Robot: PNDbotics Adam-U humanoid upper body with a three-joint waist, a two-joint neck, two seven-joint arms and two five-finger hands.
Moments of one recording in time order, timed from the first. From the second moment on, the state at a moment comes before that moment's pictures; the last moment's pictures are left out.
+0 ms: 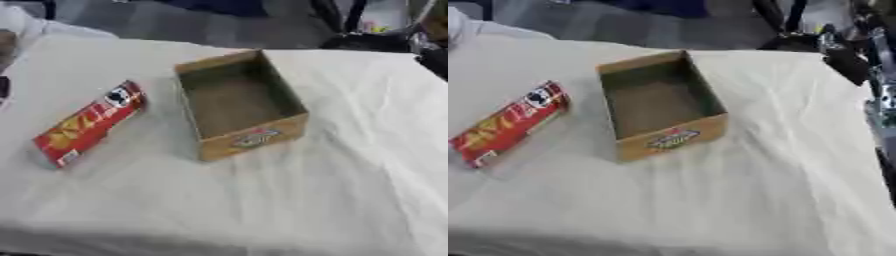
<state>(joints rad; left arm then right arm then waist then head) -0.10 0.77 -0.02 -1.90 -0.13 0.35 0.19 -0.42 -0.54 -0.10 -1.52 0.18 0.14 -0.10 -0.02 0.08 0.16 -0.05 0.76</state>
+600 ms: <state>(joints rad) -0.10 0.77 -0.03 -1.91 -0.13 0.36 0.18 -0.42 -0.54 -0.10 -1.52 0.18 0.14 -0.10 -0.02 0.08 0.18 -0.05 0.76</state>
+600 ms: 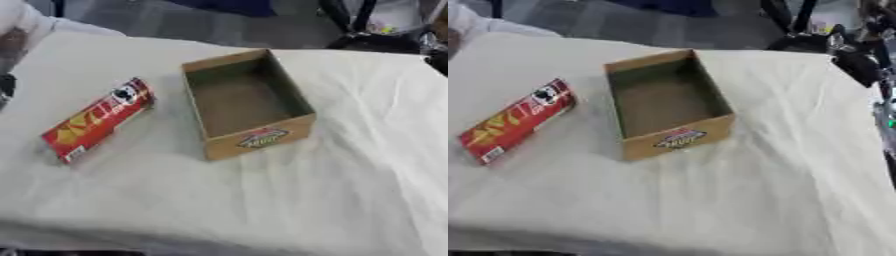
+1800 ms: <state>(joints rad) -0.12 0.82 -0.14 -1.91 -0.16 0.49 0.04 -0.44 -0.54 -0.10 -1.52 0.18 0.14 -0.10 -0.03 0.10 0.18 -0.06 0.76</state>
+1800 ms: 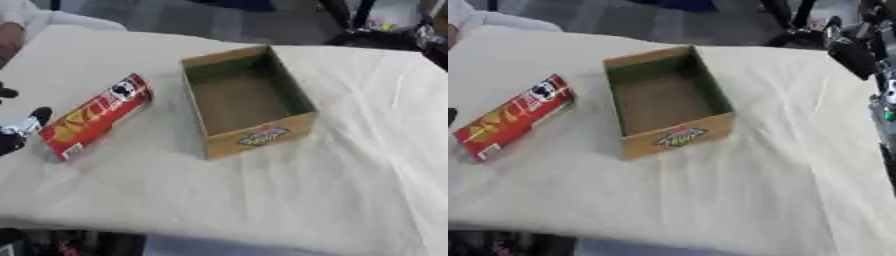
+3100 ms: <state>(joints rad) -0.16 0.83 -0.22 -1.85 -0.15 0.53 -0.04 -0.44 -0.54 -0.10 -1.52 0.18 0.14 -0.10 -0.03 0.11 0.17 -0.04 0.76</state>
